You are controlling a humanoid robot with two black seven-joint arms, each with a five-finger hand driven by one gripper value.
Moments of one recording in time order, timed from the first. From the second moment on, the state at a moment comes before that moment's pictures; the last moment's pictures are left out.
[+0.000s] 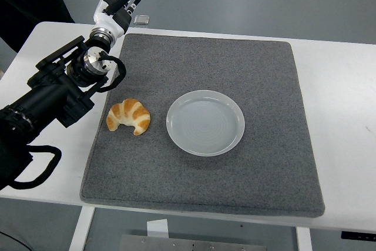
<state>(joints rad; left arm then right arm) -1.00 0.13 -0.73 -0.53 -0.19 0.04 -0.33 0.05 0.00 0.00 0.15 0.13 -0.20 -0.03</state>
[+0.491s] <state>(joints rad) -1.00 0.13 -0.68 -0.57 -0.10 0.03 -0.35 0.05 0.00 0.00 0.15 0.13 -0.20 -0.03</state>
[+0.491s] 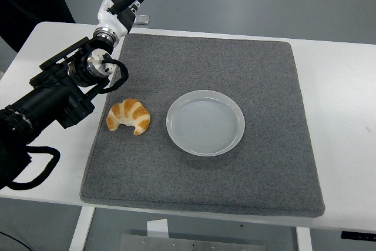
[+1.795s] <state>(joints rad) -1.37 0.77 0.32 -1.27 0.88 0.04 -0.33 0.05 0.00 0.00 0.15 0.13 -0.20 -0.03</state>
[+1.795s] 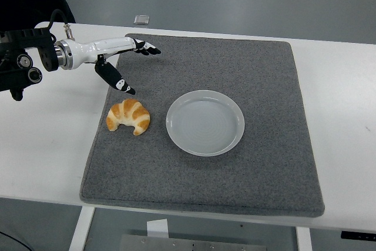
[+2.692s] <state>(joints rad) -1.38 0.77 0.45 -1.32 0.94 -0.02 -0.33 0.05 0.00 0.00 0.15 0.13 -0.20 -0.03</state>
